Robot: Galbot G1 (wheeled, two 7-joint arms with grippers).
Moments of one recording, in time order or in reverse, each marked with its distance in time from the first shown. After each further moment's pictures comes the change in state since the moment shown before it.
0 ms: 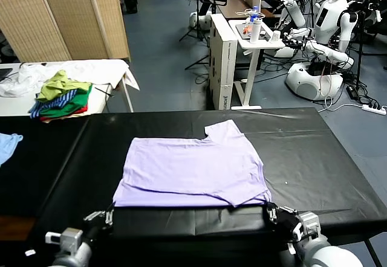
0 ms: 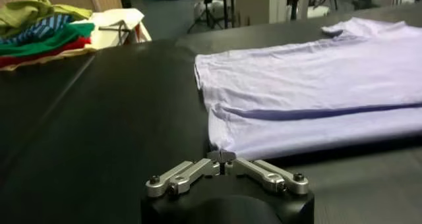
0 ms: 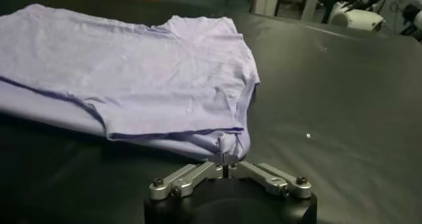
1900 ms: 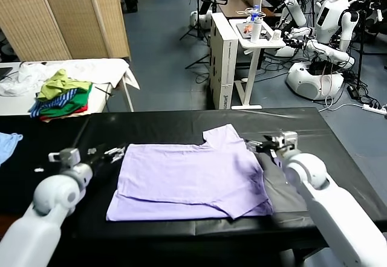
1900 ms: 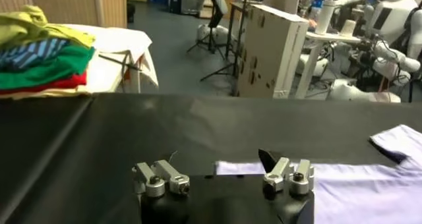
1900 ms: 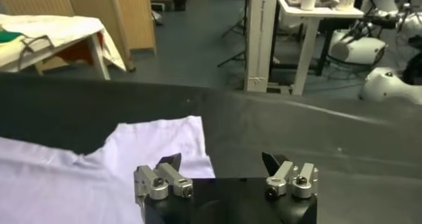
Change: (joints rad) left arm -0.961 0.217 0.334 0.599 -0.474 0.151 -0.039; right arm 1.113 0.122 -0.498 -0.812 0.220 0.003 -0.014
